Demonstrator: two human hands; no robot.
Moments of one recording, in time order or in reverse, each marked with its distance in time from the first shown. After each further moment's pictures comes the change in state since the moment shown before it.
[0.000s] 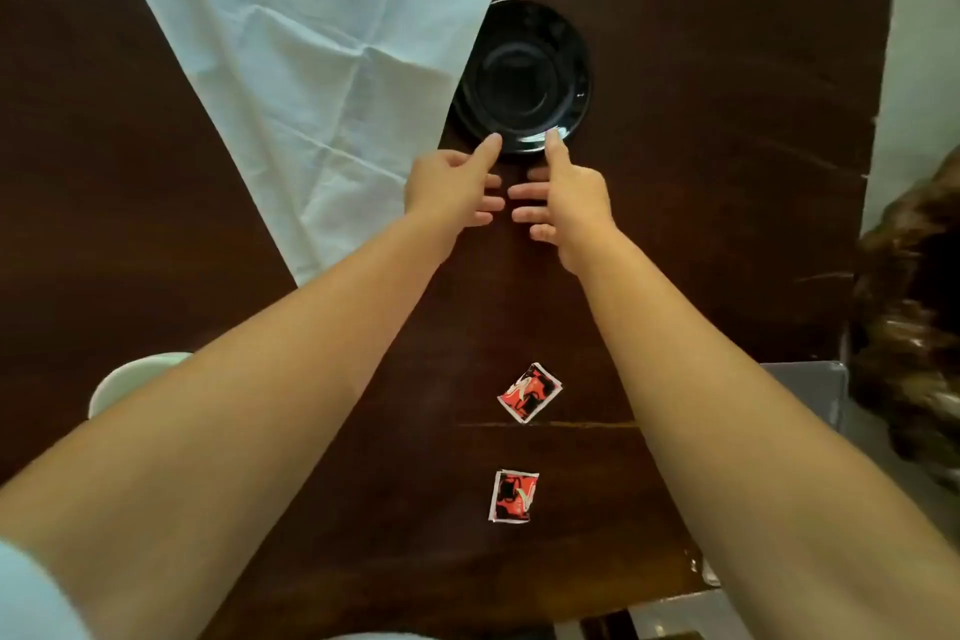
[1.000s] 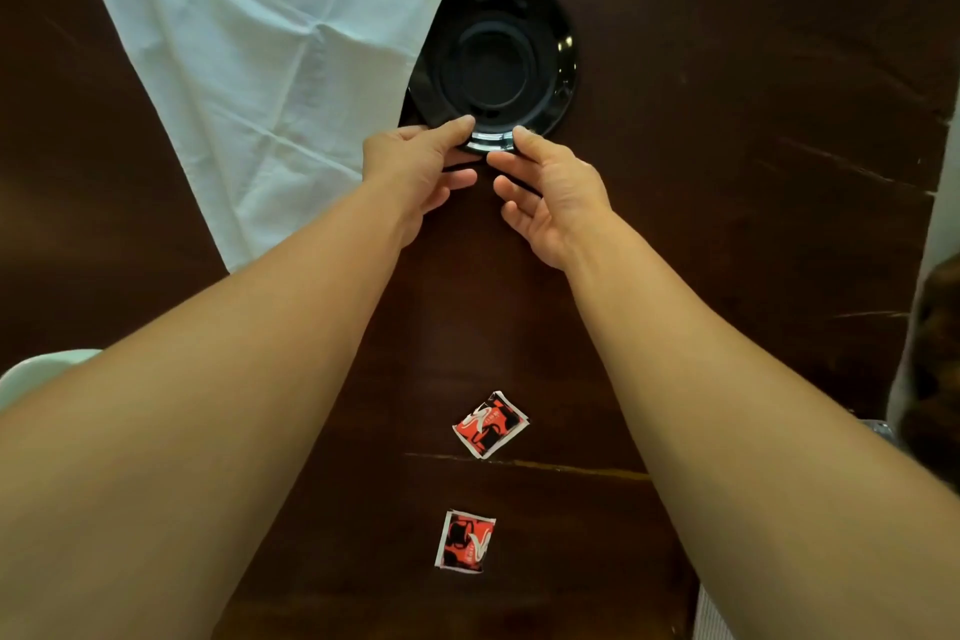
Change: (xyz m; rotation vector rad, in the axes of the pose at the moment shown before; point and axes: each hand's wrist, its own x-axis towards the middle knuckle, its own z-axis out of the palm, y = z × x) left_hand 0.016 0.015 0.027 -0.189 0.158 -0.100; right_hand 0.036 -0.006 -0.026 0.360 -0.241 0.172
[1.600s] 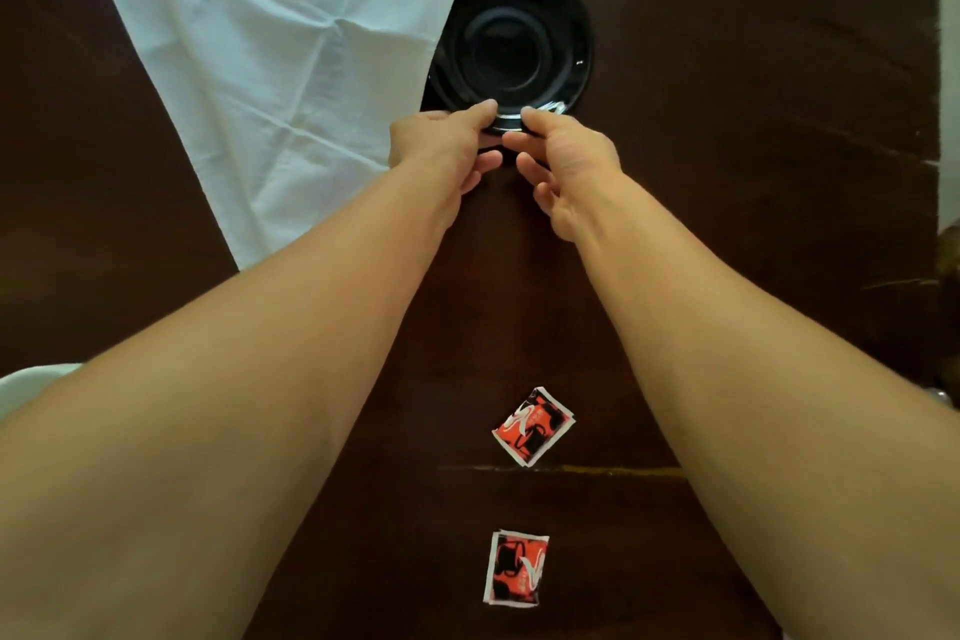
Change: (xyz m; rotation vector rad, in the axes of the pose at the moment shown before) left_hand 0.025 -0.015 0.001 -0.065 0.011 0.101; right_hand 0.011 0.014 0.019 -0.148 0.148 -0.154
